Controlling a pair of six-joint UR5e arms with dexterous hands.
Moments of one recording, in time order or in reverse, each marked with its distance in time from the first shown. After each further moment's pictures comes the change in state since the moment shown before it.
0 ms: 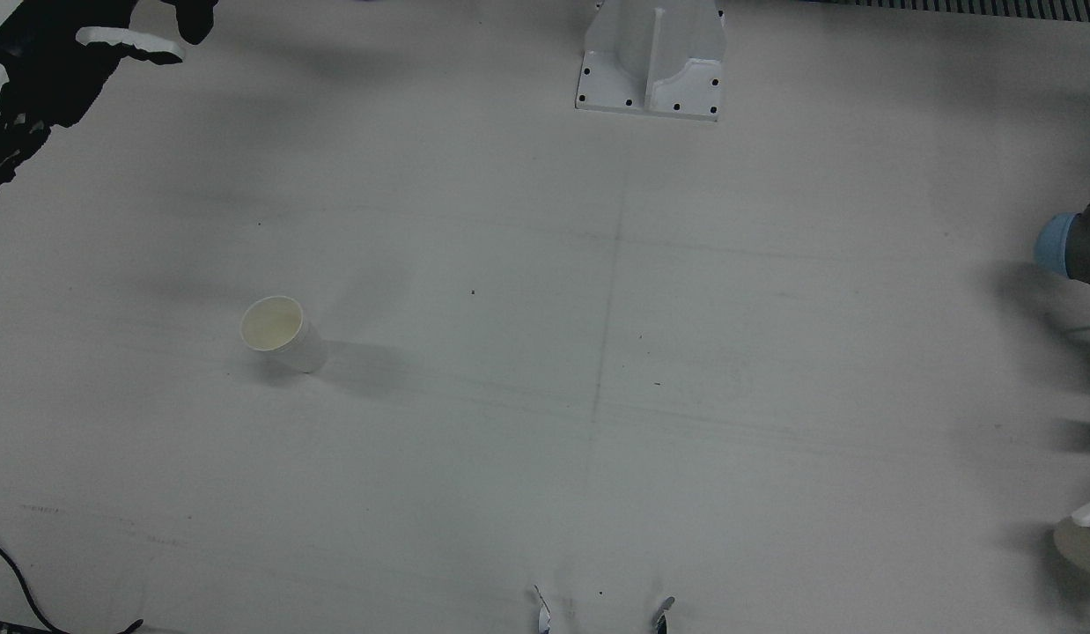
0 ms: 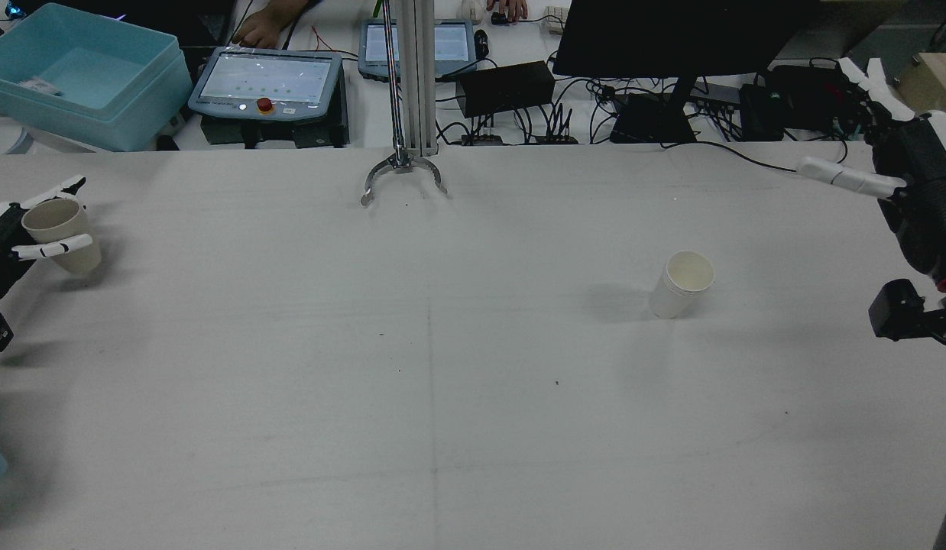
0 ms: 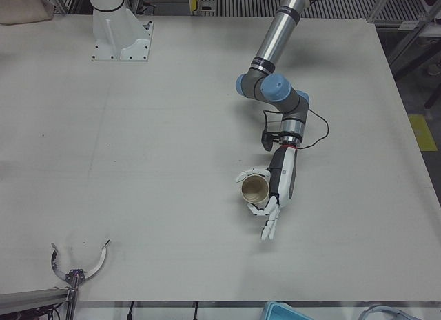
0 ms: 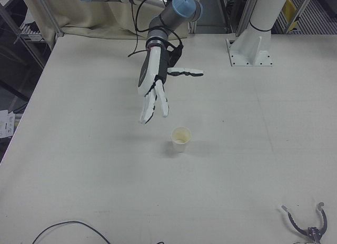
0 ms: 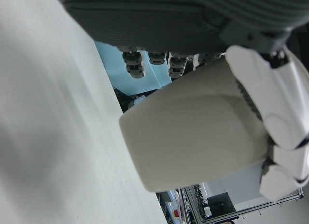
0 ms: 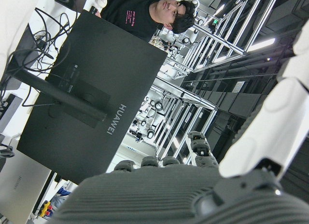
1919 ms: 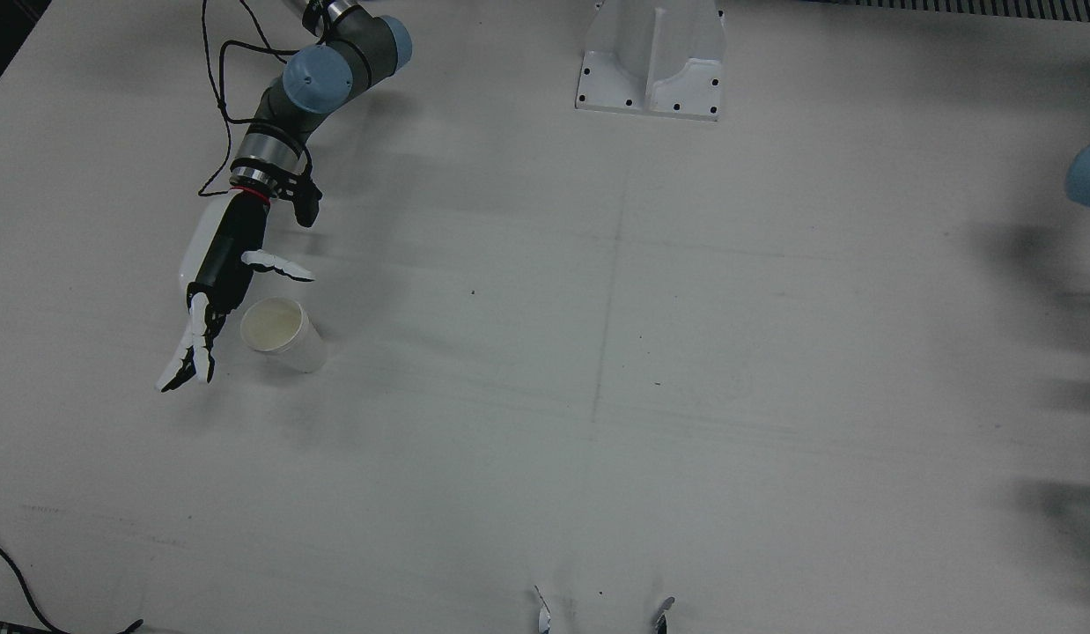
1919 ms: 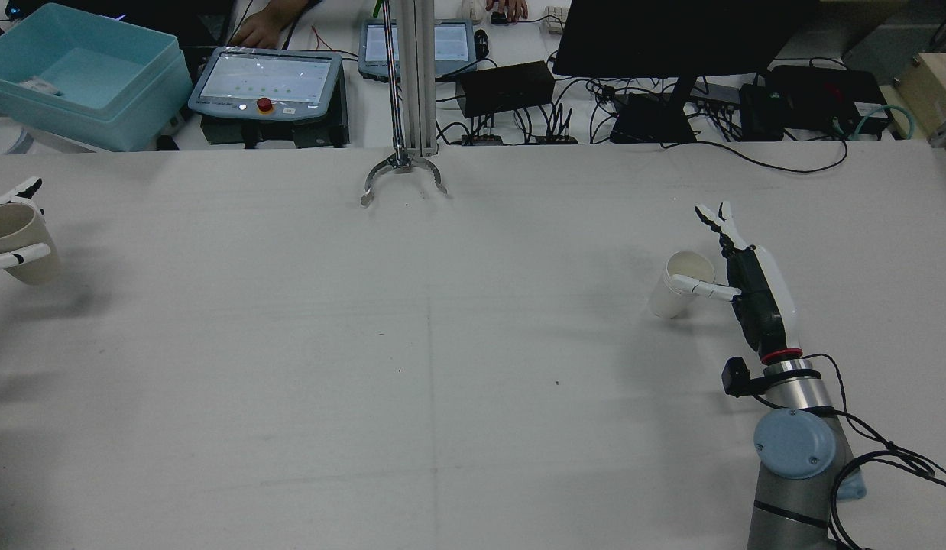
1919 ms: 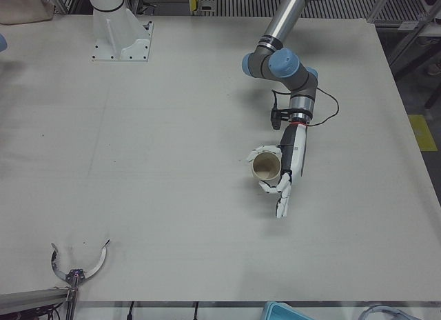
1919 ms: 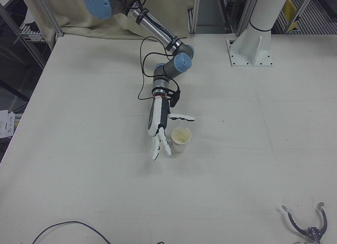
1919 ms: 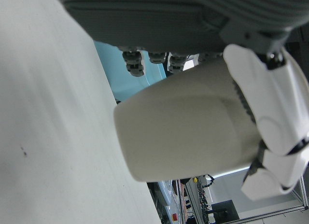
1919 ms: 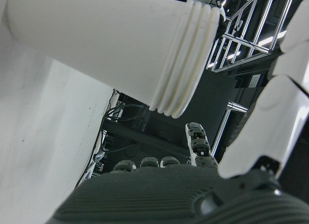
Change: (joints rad) left arm -0.003 0.162 -0.209 0.096 0.005 -0.055; right arm -0.205 0.118 -0.574 0.379 0.171 0.202
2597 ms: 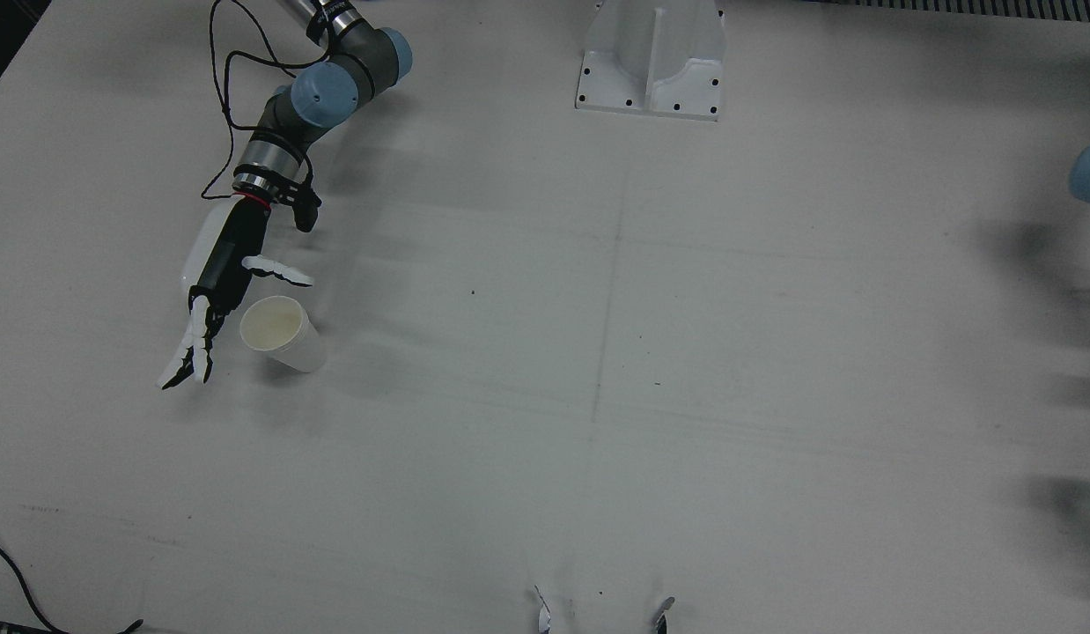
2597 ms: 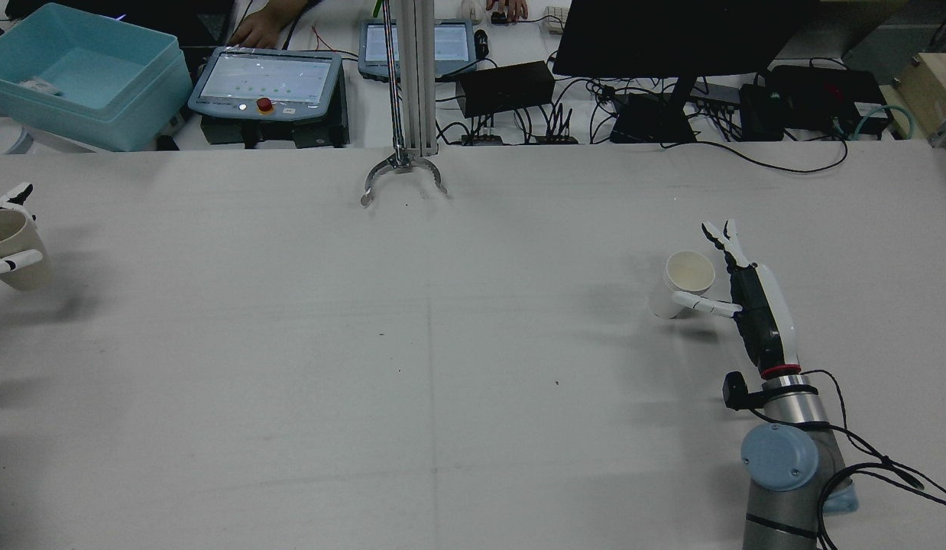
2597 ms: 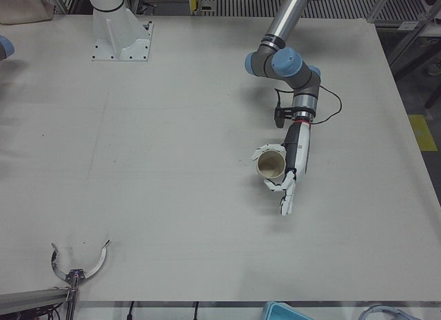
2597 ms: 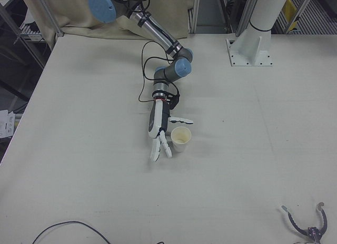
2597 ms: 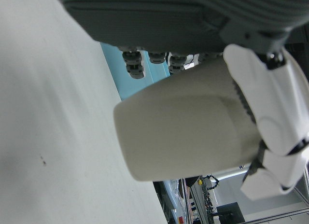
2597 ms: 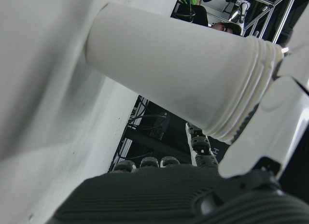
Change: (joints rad) left arm 0.001 0.020 0.001 -0.002 -0.001 -0.001; right arm -0.043 0.029 -0.093 0.001 0.010 0.006
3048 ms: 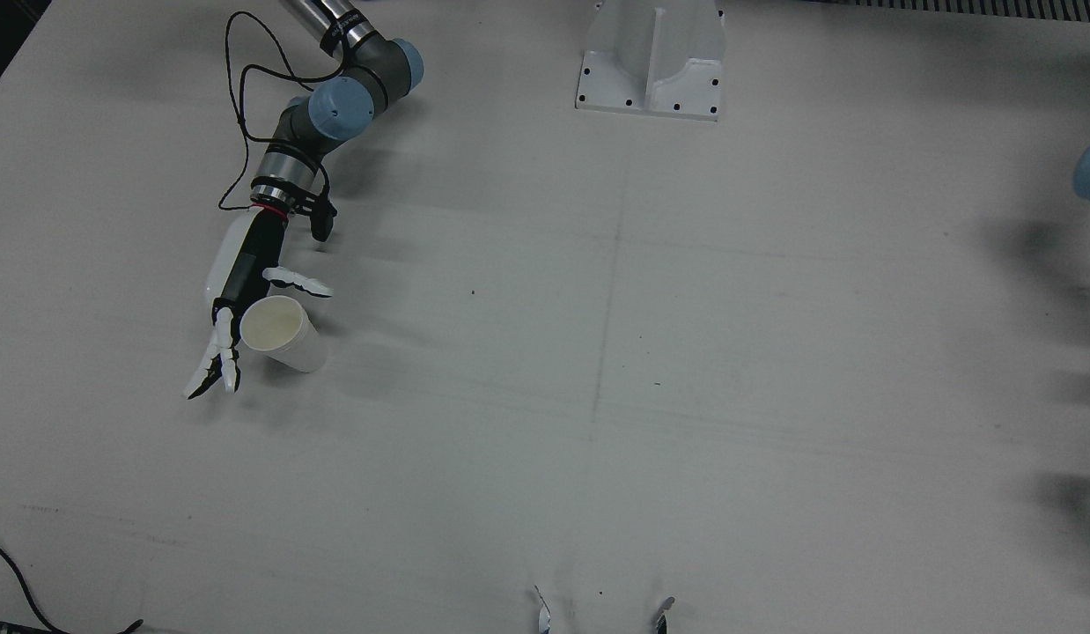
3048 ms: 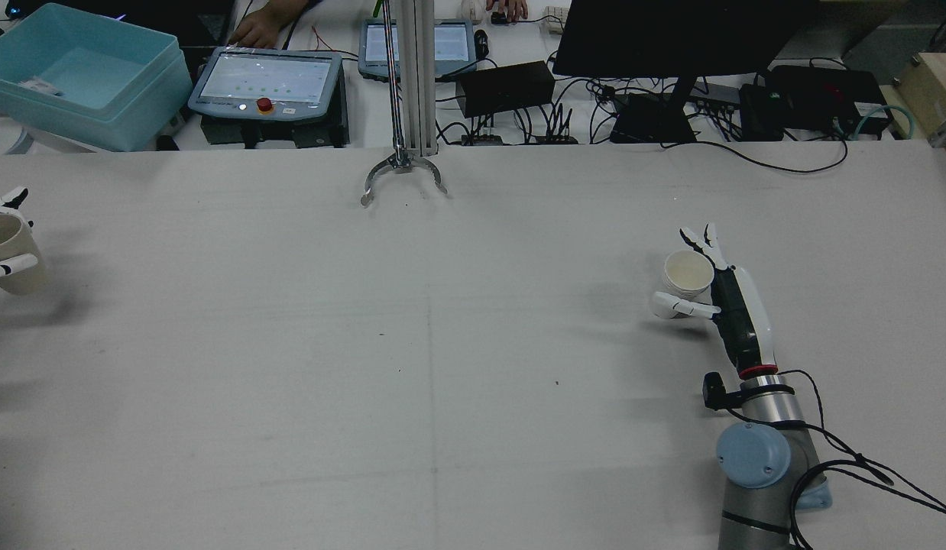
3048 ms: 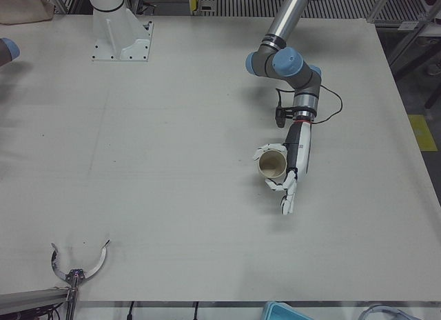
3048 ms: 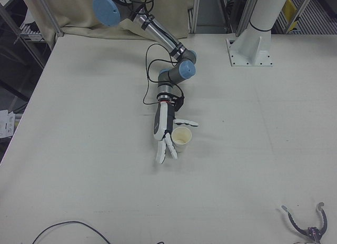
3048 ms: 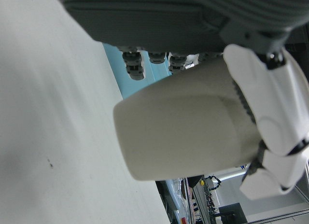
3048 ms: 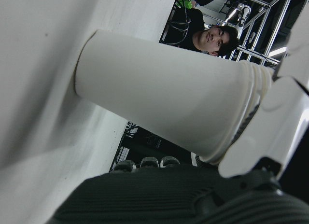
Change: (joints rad) left arm 0.001 0.006 0.002 -0.001 0.000 0.000; right arm -0.002 0.045 -0.028 0.002 0.001 -0.002
